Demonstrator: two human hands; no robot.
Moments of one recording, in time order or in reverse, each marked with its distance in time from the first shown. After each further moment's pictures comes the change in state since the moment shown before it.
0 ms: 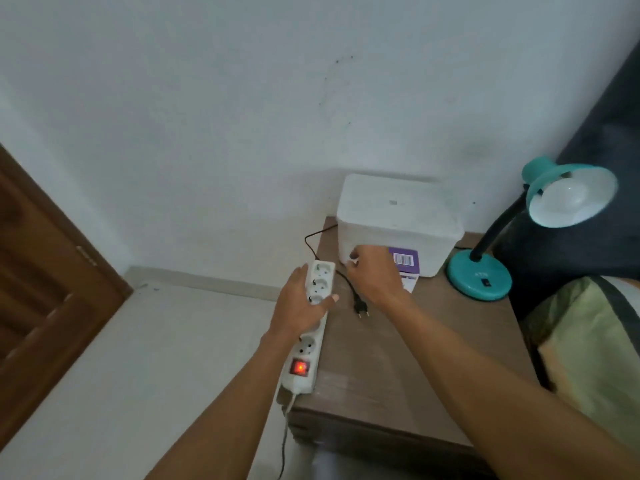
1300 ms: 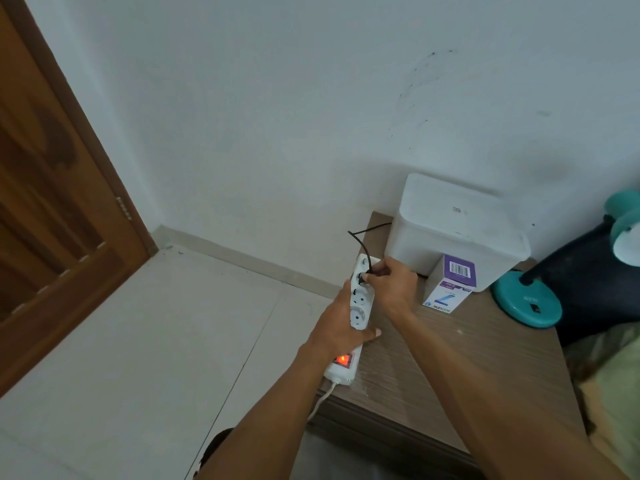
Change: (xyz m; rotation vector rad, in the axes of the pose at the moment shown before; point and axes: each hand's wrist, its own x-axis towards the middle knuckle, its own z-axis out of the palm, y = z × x) left_hand -0.031 -0.036 0.010 -0.167 -0.194 0.070; right_hand -0.018 -0.030 0.065 0.432 0.064 0.193
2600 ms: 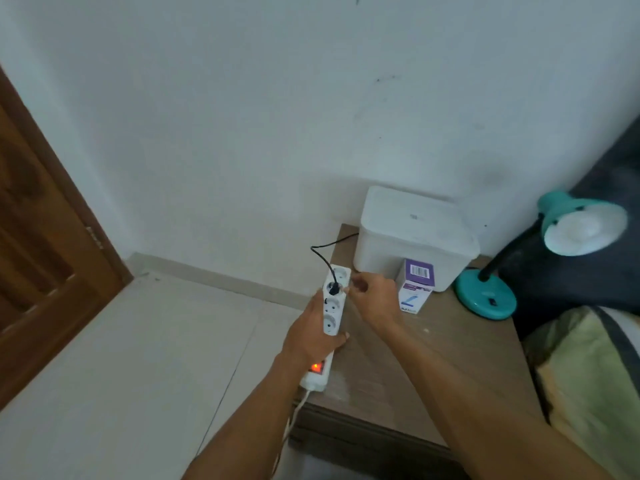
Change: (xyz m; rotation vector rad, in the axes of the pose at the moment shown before) left_hand 0.003 -0.004 0.008 0.215 0.088 -0.050; right_hand -0.009 0.015 -0.038 -0.195 -0.064 -0.145
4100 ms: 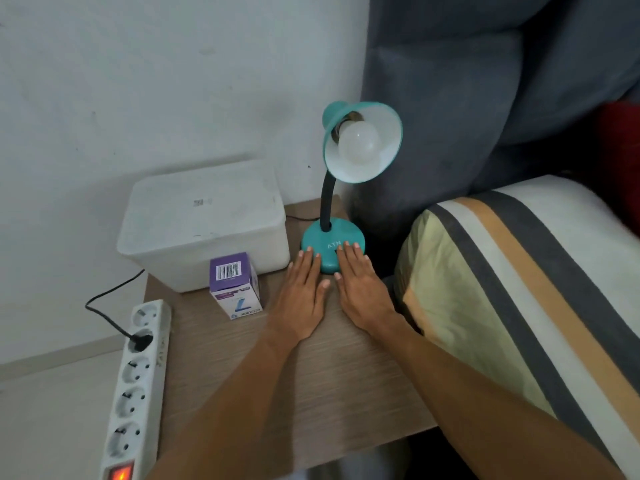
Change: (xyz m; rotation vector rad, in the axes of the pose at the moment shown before) left_hand 0.110 0.146 0.229 0.515 -0.221 0.624; right_hand -0.004 0.270 -0.127 -0.418 0.079 0.055
